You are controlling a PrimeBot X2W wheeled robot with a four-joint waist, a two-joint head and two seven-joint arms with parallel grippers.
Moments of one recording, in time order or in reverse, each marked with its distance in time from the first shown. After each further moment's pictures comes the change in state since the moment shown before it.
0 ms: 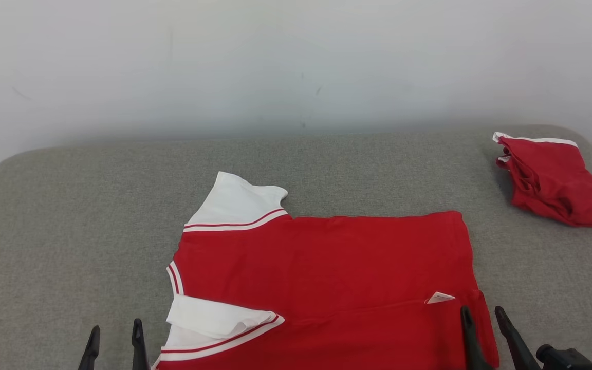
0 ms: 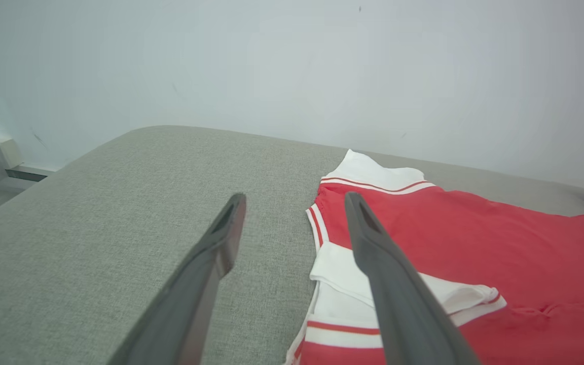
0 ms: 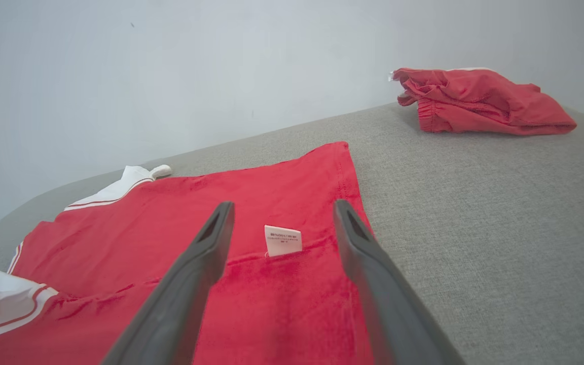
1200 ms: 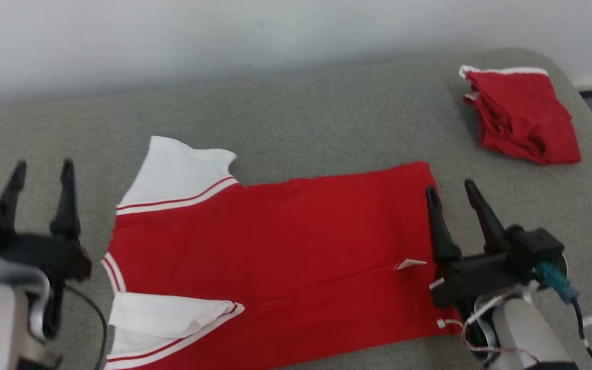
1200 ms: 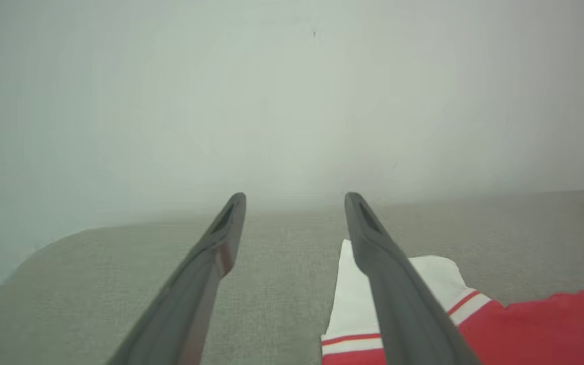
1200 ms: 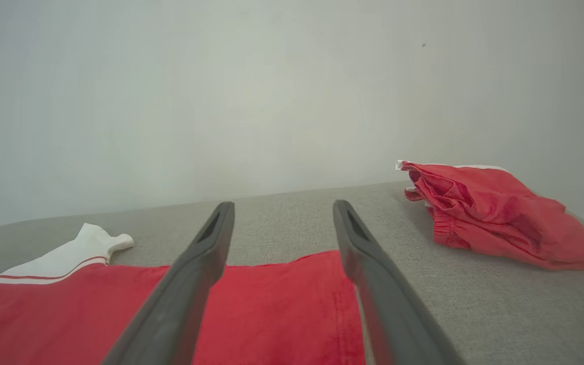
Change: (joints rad) left arm -0.549 0.181 0.062 0.269 -0.001 -0.137 0.103; right arm -0.392 0.022 0.062 0.084 -0.130 0.000 -0.015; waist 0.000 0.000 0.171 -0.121
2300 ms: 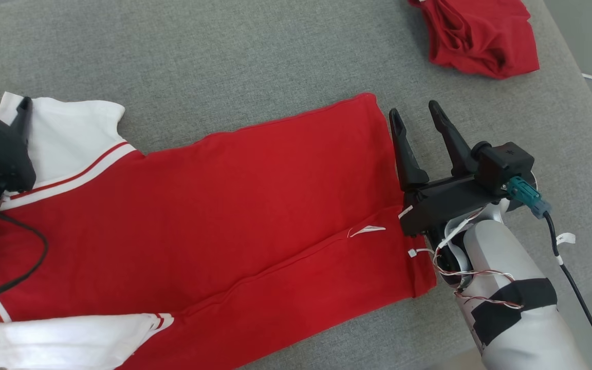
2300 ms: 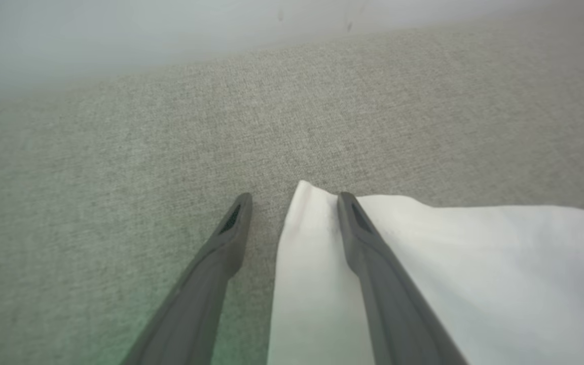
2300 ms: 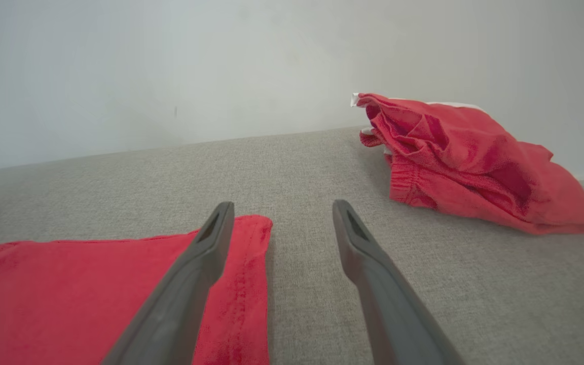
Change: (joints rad) left arm -0.543 0.223 -0.403 0.458 -0.297 -0.001 0.407; right arm -0.339 0.001 0.127 0.210 0.061 0.000 0.000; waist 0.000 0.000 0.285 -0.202
